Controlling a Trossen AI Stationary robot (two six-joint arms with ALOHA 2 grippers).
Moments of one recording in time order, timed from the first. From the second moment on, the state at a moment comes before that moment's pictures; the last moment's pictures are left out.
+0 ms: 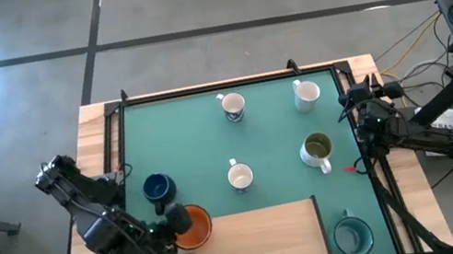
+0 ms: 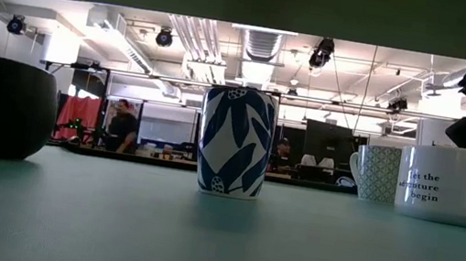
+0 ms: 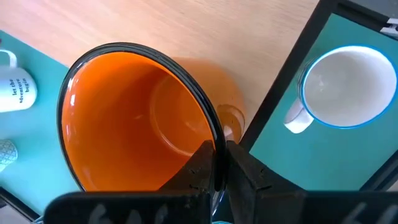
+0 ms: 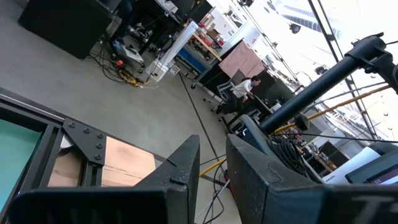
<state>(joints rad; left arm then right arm) -0.78 1.63 1.82 -1.49 -0.23 0.37 -0.41 0.10 0.01 0.15 1.54 -0.84</state>
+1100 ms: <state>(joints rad) -0.78 1.64 1.84 -1.46 -0.20 0.30 -0.41 0.10 0.01 0.15 1.54 -0.84</state>
